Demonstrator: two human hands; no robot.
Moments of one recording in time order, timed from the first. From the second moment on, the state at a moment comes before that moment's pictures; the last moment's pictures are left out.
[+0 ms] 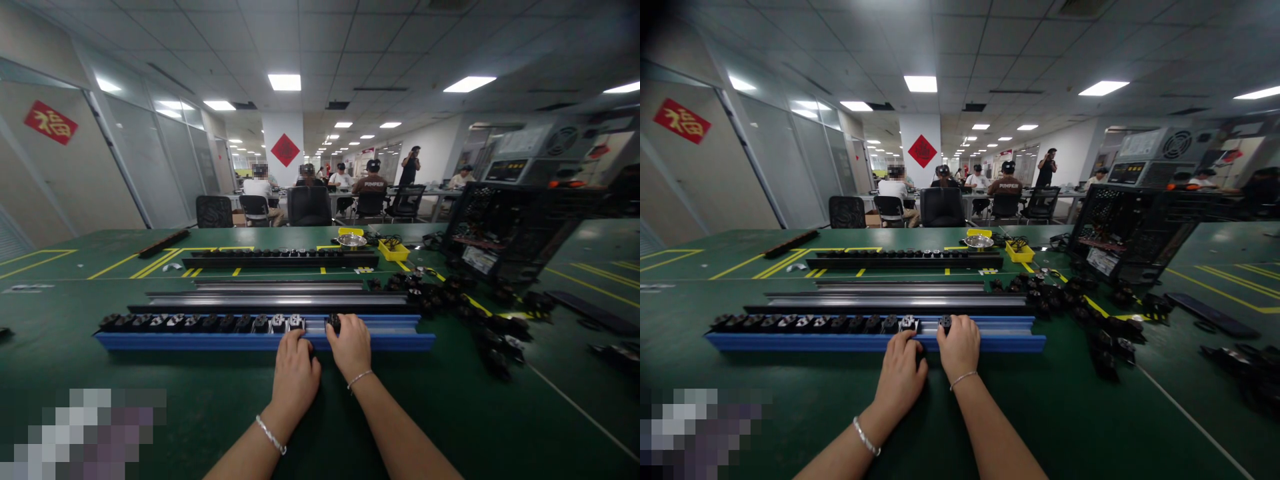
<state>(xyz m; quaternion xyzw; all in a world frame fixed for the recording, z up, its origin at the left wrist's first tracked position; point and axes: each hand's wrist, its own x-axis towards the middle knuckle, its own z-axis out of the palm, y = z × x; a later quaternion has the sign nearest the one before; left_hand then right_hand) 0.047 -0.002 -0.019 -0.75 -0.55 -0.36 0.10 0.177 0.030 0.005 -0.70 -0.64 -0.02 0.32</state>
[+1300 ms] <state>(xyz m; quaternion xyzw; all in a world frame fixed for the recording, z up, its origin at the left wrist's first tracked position) 0.047 -0.002 -0.021 -0.75 -0.55 -0.35 0.11 0.202 0.028 0.003 -0.72 -0.63 -0.04 0.30</state>
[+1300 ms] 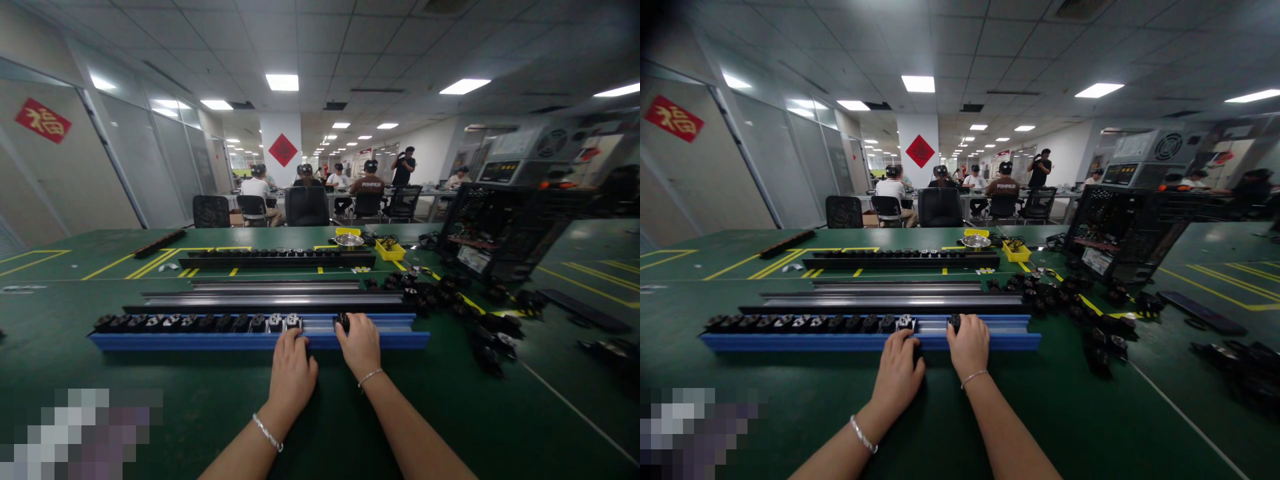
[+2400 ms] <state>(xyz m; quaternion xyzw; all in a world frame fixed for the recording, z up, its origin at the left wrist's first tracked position) 0.046 0.000 -0.025 -0.75 -0.55 -0.35 0.10 0.217 0.029 -0.015 -0.69 -0.60 -0.11 0.39</state>
